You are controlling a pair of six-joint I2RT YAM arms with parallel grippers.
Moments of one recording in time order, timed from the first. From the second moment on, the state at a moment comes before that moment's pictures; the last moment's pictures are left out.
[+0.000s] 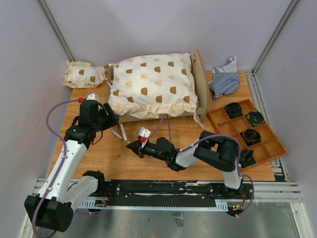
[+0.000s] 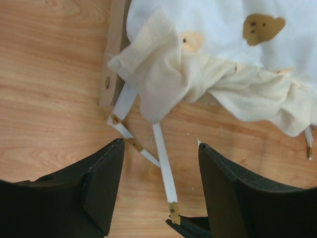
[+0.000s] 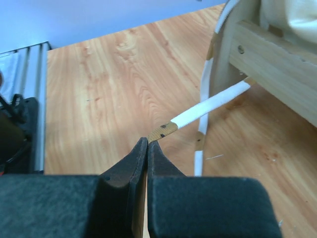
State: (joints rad) left arm -0.16 0.92 0.86 -0.58 -0.07 -0.53; right arm 1.19 1.97 0.77 1.21 -0.04 0.09
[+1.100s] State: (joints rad) left arm -0.16 0.89 0.56 -0.45 0.12 -0.79; right arm 1.20 1.92 0.79 1.15 -0.08 0.06
